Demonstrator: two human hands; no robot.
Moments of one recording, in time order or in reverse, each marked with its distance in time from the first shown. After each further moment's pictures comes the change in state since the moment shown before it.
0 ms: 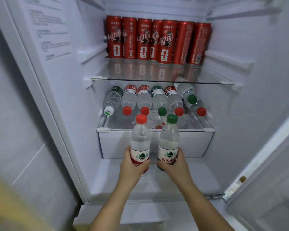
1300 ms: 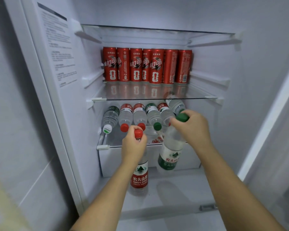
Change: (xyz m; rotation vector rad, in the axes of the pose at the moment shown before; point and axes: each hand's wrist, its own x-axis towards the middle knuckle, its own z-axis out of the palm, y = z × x) left_hand 0.046 0.099 0.004 0.158 0.127 0.384; right_hand 0.012 -0.161 -0.061 -0.376 0.394 -0.431
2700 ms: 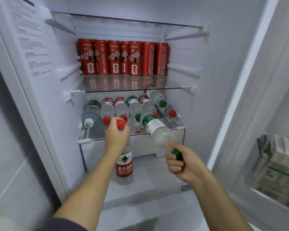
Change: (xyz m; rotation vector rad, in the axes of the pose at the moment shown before) left_hand 0.001 -0.002 0.002 -0.002 0.002 0.012; right_hand -0.101 0.039 -0.025 1.235 -0.436 0.933
